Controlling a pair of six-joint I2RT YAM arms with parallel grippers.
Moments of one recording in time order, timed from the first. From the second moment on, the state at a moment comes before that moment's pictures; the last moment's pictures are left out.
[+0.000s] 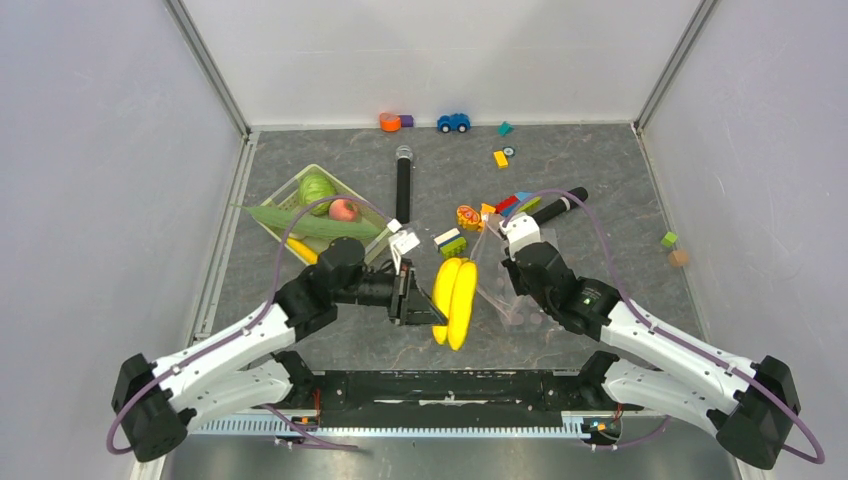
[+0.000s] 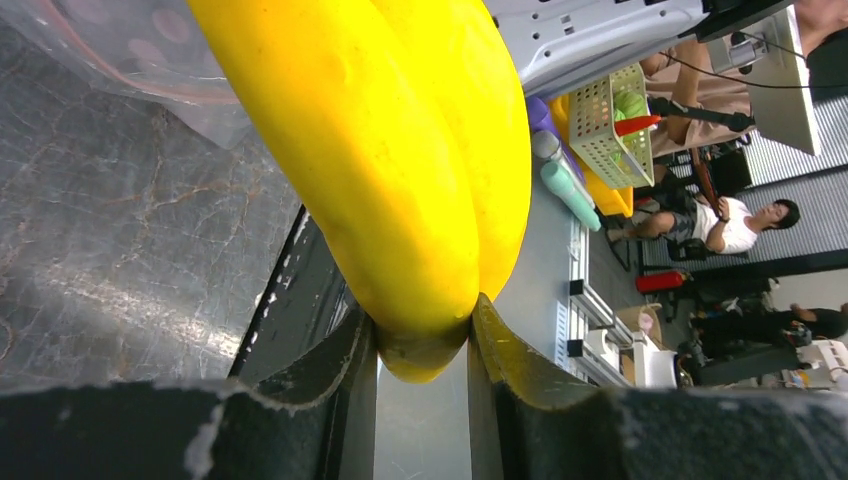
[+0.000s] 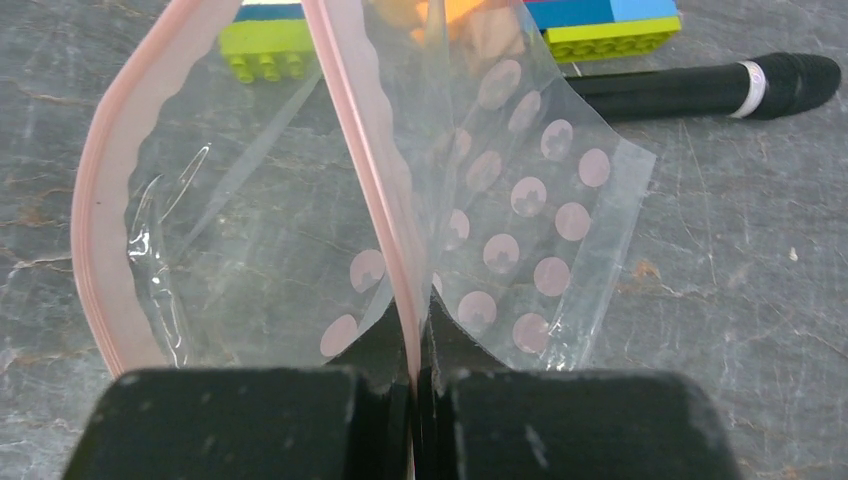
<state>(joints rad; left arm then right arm) -0.84 0.87 0.62 -0.02 0.68 -0.67 0.83 0.92 0.64 -0.37 0.44 0.12</state>
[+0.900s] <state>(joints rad) -0.88 1.26 0.83 -0.13 0.69 -0.80 0.83 0.73 0.53 -0.16 0.12 -0.01</state>
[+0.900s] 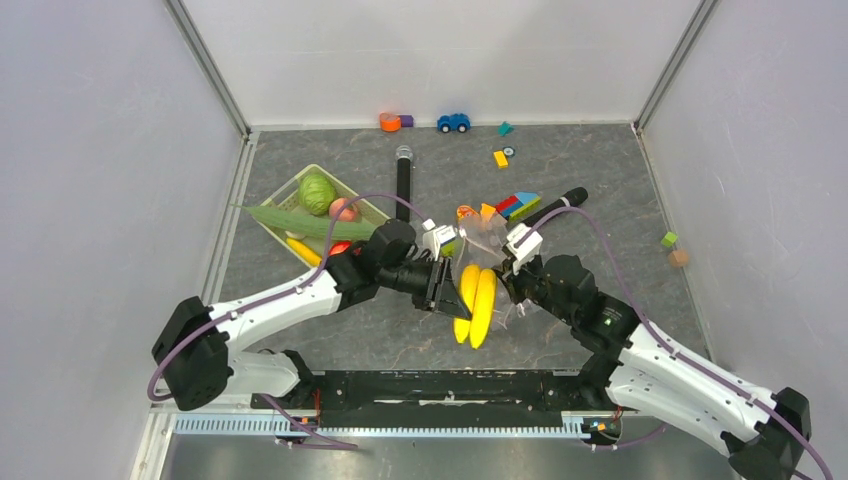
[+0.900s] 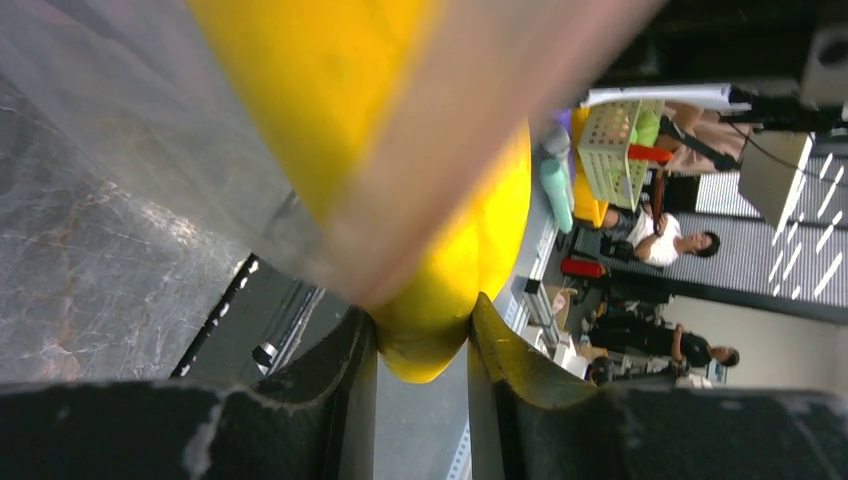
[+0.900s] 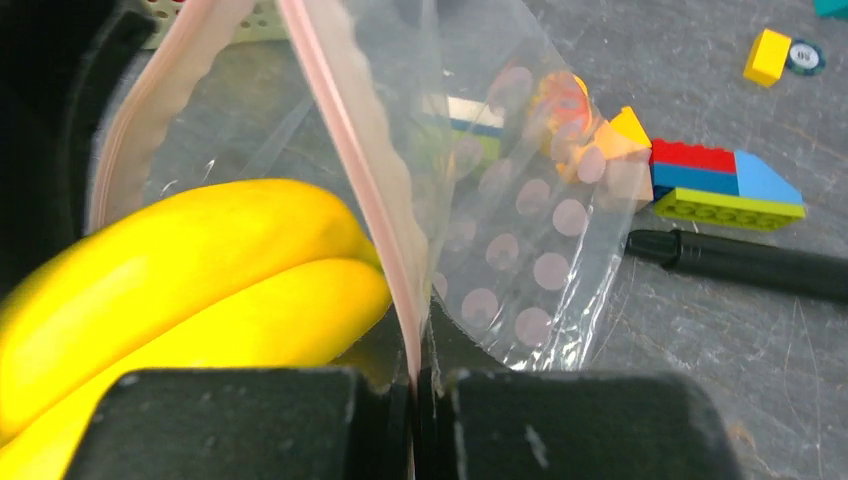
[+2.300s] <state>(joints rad) -0.89 1.39 0.92 -0.15 0.13 -1.06 0.81 0.68 0.44 -0.13 -0.07 -0.14</state>
